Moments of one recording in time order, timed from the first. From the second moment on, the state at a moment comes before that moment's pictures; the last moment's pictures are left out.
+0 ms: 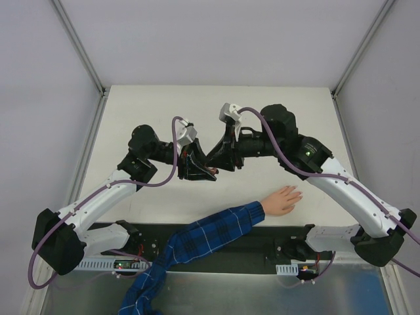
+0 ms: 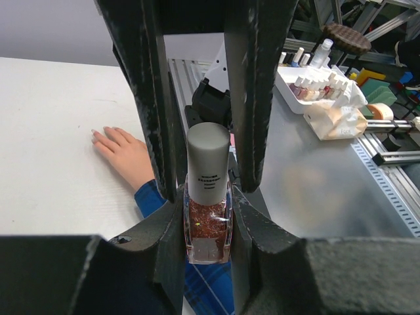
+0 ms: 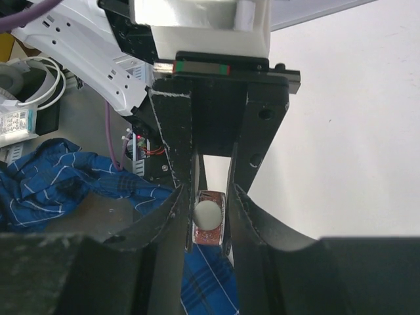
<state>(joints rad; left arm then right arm) -0.59 1.11 0.82 0.43 1.26 -0.41 0.86 1.23 1.43 -0.52 -0.63 0.03</state>
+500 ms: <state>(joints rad) -0.59 1.01 0.82 0.20 0.92 -0.23 1.15 1.20 1.37 -0.45 0.16 0.16</state>
